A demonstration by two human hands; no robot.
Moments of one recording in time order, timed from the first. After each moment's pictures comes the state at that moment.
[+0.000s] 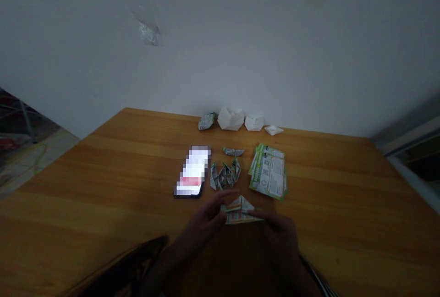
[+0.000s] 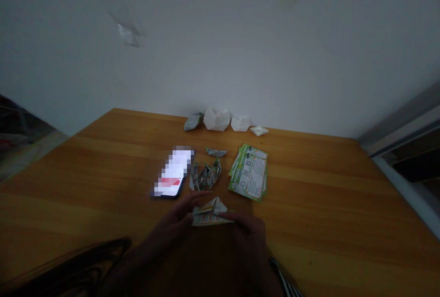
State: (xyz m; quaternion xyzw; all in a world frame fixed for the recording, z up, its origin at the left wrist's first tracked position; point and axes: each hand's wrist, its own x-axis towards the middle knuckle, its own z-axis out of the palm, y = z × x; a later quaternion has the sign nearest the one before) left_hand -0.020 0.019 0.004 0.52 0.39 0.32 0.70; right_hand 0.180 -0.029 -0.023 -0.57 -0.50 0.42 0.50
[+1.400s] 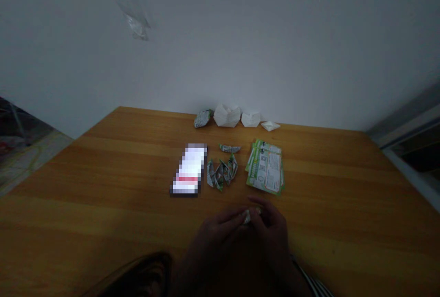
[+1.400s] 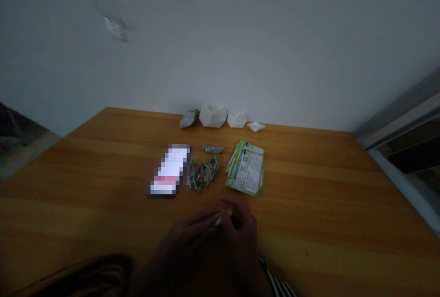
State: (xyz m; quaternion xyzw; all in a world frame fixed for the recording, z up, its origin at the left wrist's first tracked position) left_hand 0.000 -0.006 -0.004 0.71 0.38 0.27 0.53; right_hand 0.160 -0.033 -0.029 -0.59 -0.40 0.46 0.52
